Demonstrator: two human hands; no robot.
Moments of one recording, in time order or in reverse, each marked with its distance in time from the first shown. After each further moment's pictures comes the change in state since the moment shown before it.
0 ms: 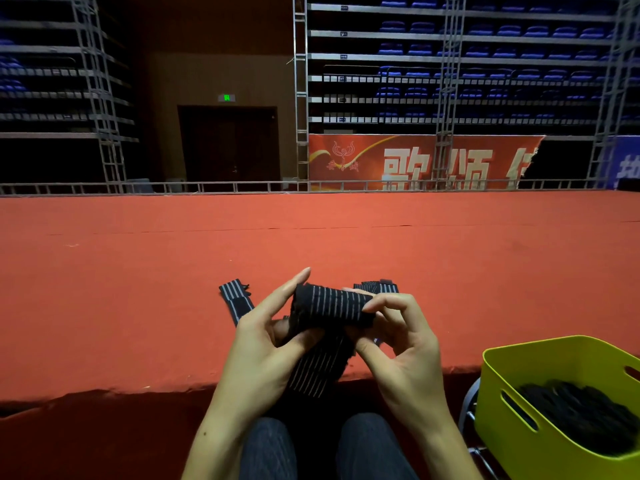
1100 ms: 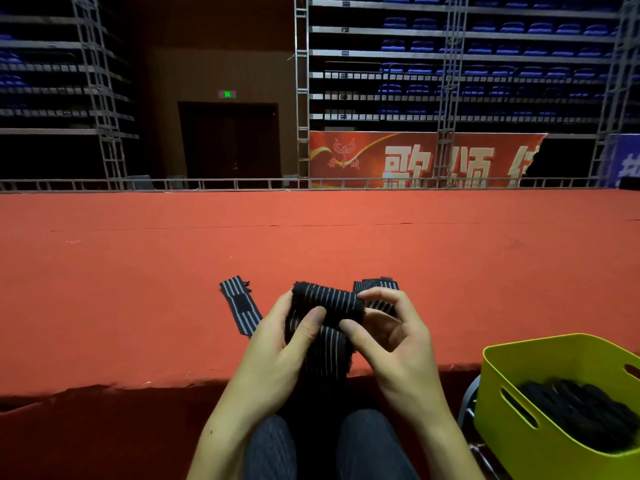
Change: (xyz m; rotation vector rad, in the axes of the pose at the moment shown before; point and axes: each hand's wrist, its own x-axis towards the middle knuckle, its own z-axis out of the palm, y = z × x) left_hand 0.005 -0.019 0.004 0.127 -0.016 0.053; right_hand -0.001 0.009 0.000 0.073 -0.025 0.202
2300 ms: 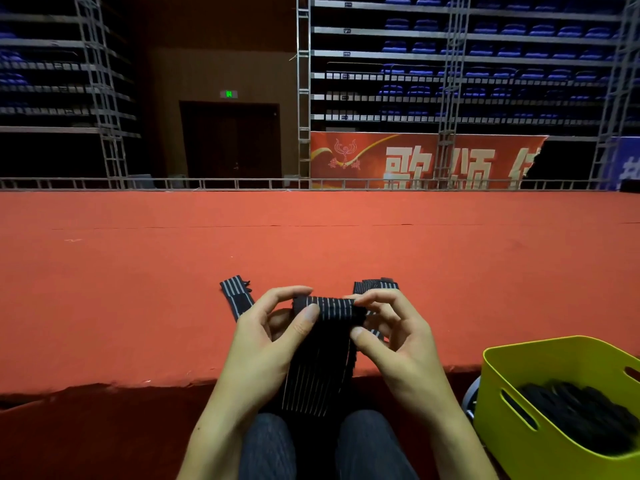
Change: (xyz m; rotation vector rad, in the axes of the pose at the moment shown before) left_hand -0.001 0.013 -0.006 -0.215 0.110 -0.125; right_hand 0.007 0.000 -0.012 -0.058 -0.100 0.063
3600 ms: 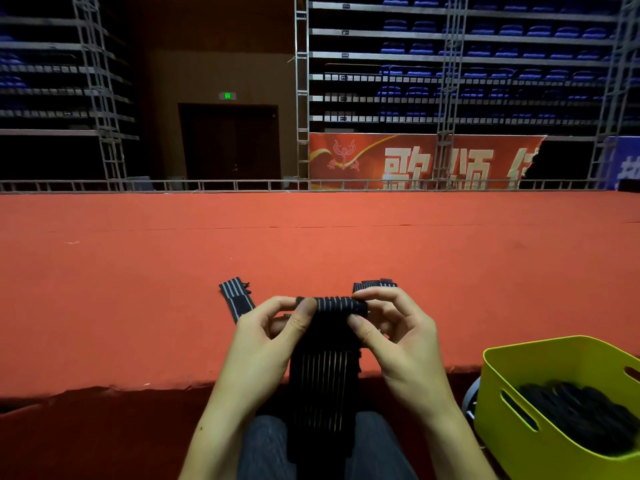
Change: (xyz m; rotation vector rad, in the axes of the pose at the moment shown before) left_hand 0.006 -0.005 0.000 0.100 0.032 -0.011; right_hand 0.004 -0.001 0.003 0.000 0.105 -0.061
